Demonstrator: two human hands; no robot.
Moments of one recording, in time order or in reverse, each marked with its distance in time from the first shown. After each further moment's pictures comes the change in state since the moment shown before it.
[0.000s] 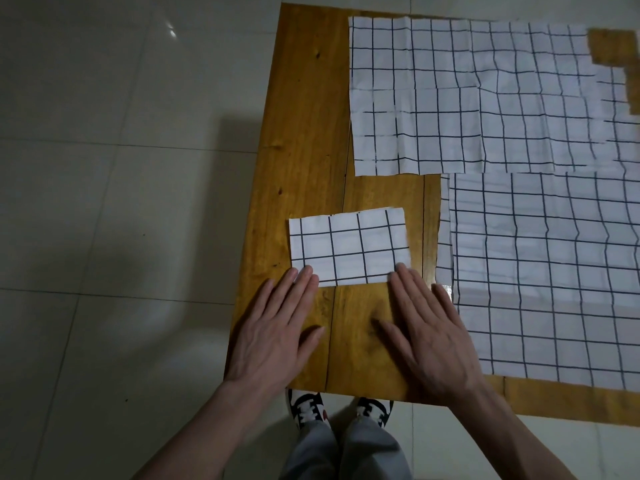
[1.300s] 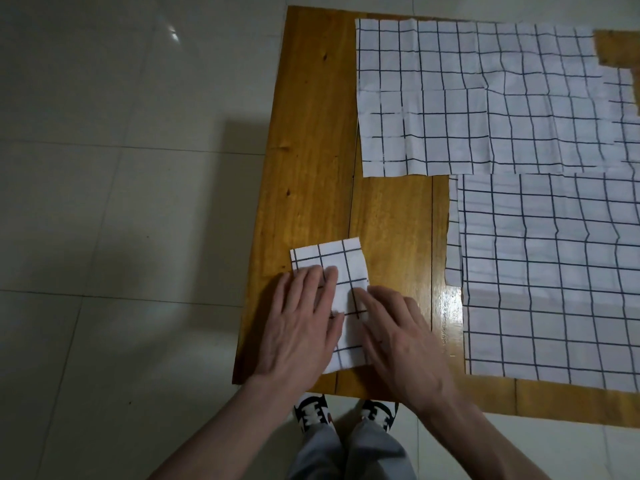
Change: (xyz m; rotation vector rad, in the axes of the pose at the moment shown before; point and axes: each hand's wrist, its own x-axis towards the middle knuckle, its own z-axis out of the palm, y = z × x) left_hand 0.018 0.024 -0.021 -0.044 0.089 -0.088; right_hand 0.008 -0.058 0.003 0.179 0.182 -0.039
